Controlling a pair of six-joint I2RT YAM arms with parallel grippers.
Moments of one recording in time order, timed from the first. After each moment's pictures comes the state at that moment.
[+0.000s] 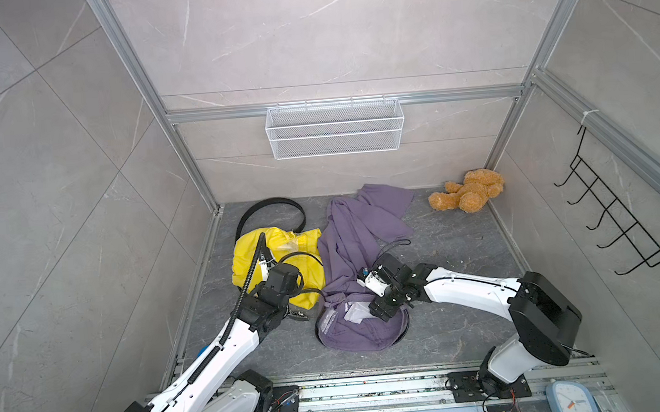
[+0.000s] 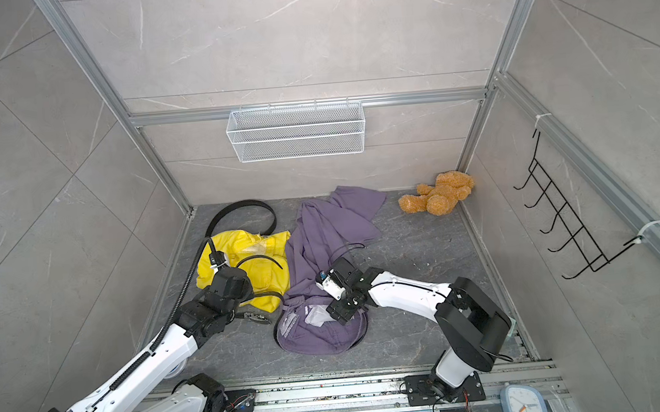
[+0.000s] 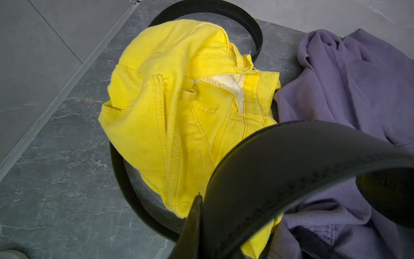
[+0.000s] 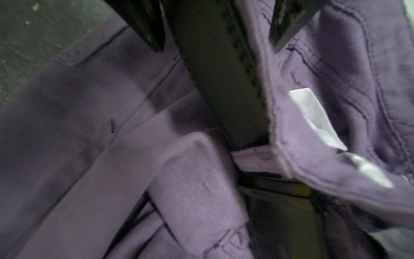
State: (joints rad) left arm -0.57 0.96 0.72 -0.55 -0.56 -0.62; right arm 0.79 1.61 0.96 -0.51 -0.07 -0.10
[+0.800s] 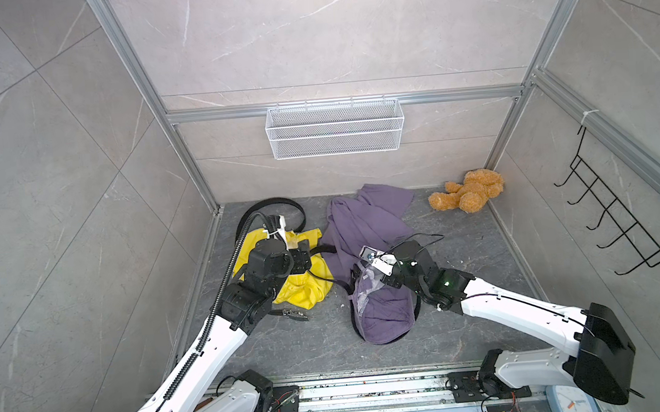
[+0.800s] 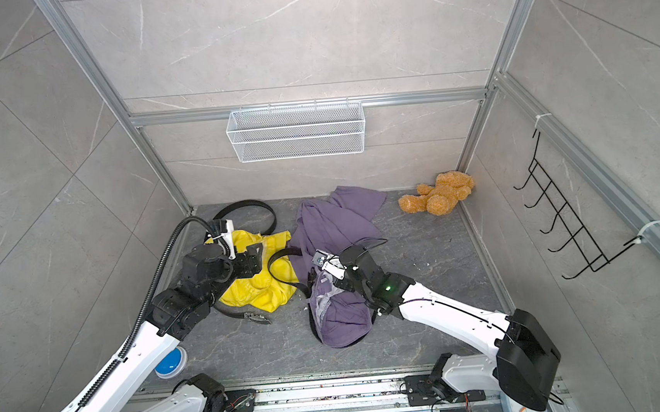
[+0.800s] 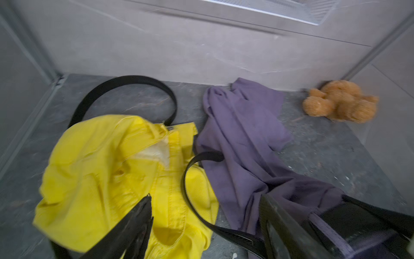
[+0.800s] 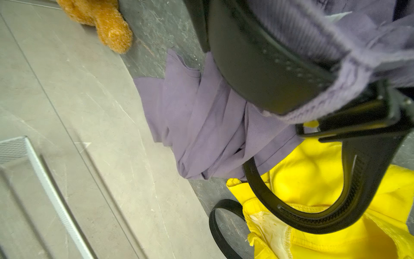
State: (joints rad) left arm -0.59 0.99 1.03 -0.47 -0.21 -0.31; right arm 0.81 1.28 0.91 -0.15 0.30 -0.58
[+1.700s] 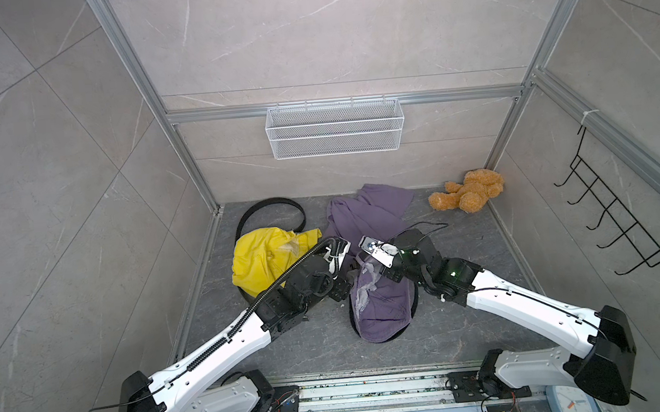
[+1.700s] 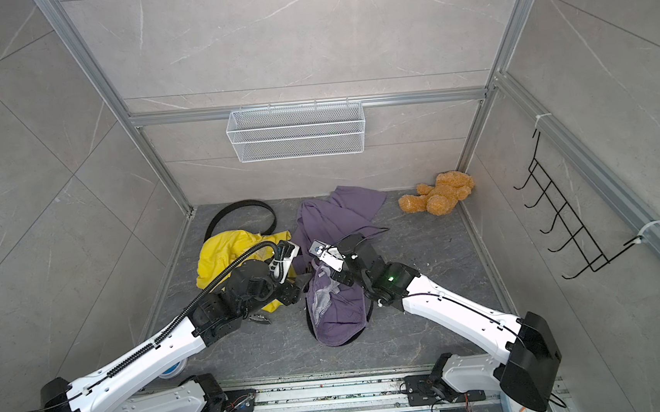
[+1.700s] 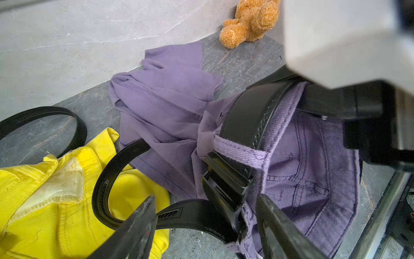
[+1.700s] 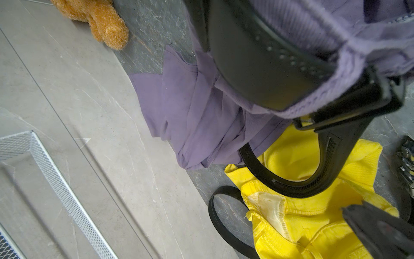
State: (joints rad) left arm -0.89 1.09 0.92 -0.35 -0.17 -0.08; right arm 0.81 1.27 1.05 -0.32 0.24 -0.51
